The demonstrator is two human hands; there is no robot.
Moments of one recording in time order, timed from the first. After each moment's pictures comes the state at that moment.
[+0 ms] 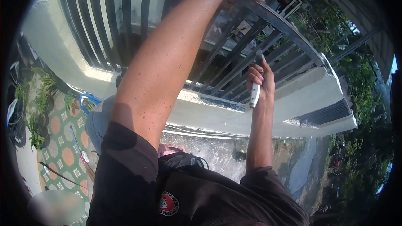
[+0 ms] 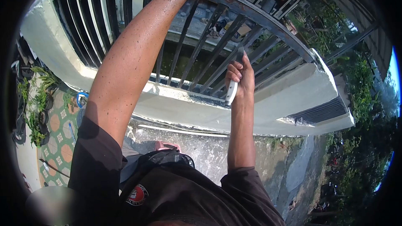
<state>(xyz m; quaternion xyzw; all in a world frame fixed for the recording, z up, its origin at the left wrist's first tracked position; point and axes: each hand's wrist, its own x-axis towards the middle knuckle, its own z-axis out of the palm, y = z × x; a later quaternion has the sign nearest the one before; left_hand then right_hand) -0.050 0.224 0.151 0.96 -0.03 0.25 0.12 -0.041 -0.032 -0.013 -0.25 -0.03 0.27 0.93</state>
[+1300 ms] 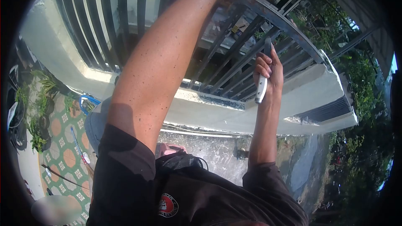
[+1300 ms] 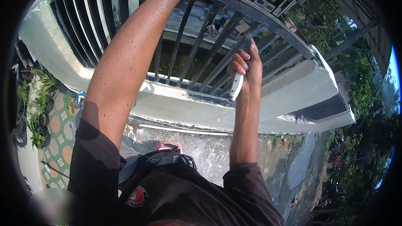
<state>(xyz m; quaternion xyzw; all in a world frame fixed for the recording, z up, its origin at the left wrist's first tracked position) -0.046 0.224 0.153 0.97 -0.04 0.18 0.16 -0.040 -0.035 0.014 -0.22 -0.07 0.28 0.93</state>
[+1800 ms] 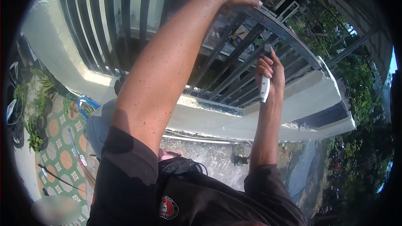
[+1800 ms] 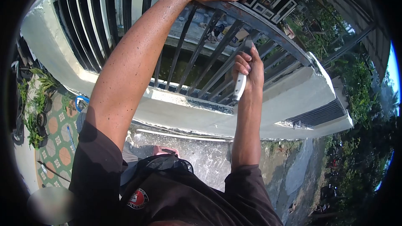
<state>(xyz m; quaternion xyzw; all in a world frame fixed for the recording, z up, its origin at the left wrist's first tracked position) -0.049 0.219 0.153 0.97 0.00 0.22 0.12 -0.029 -0.029 0.033 -0.24 -0.08 0.27 0.93</state>
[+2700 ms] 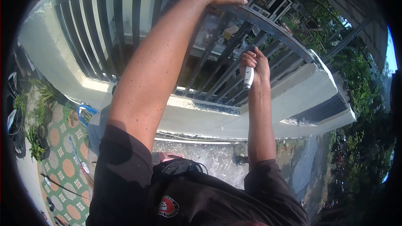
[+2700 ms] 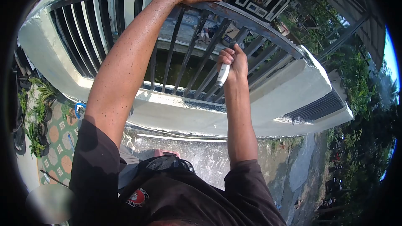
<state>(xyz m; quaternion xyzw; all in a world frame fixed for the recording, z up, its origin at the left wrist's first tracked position) -0.039 0.218 0.147 0.96 0.02 0.26 0.11 -0.018 -0.014 0.029 -0.22 0.03 0.26 0.94</state>
